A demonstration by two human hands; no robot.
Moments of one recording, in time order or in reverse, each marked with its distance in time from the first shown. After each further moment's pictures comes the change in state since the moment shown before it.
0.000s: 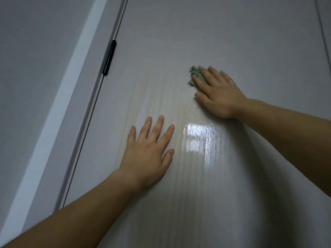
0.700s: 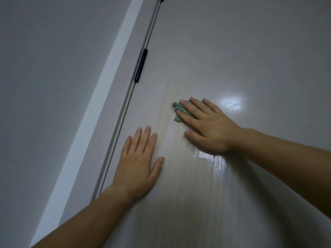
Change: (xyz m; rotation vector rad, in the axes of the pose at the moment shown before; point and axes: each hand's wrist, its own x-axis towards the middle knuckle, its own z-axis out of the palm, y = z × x) left_hand -0.040 -0.091 0.025 -0.161 0.158 -0.116; right_hand -0.001 -0.109 0.020 -0.026 -0.061 -0.344
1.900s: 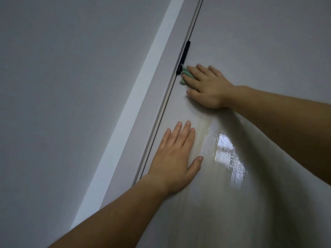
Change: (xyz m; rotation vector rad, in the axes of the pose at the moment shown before) left_hand -0.007 -0.019 -0.002 -0.014 -0.042 0.073; right_hand 0.148 -0.036 -0.022 -0.001 0.037 0.055
